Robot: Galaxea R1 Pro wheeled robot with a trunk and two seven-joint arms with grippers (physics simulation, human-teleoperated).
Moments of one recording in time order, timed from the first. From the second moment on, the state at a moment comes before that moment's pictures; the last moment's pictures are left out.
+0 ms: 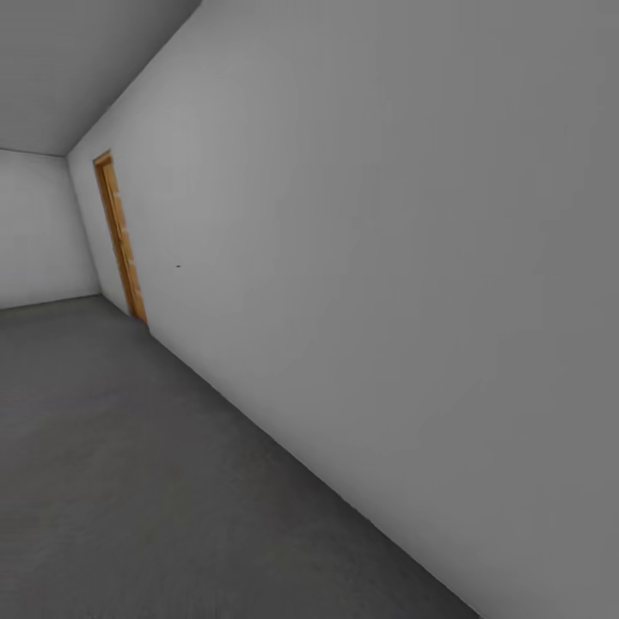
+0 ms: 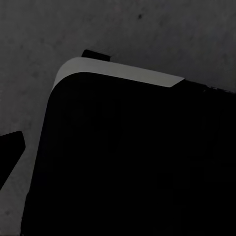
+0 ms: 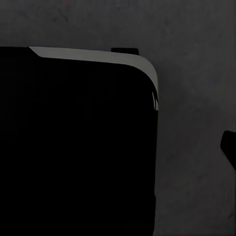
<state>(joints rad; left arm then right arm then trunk) 0.00 -0.03 0.16 -0.06 0.10 -0.09 0.00 0.00 -0.01 0.01 0.00 0.01 -0.12 -0.01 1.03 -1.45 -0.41</state>
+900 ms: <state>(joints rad) 0.00 -0.03 0.16 -0.06 0.10 -0.09 0.00 0.00 -0.01 0.01 0.00 0.01 -0.12 -0.01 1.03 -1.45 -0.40</state>
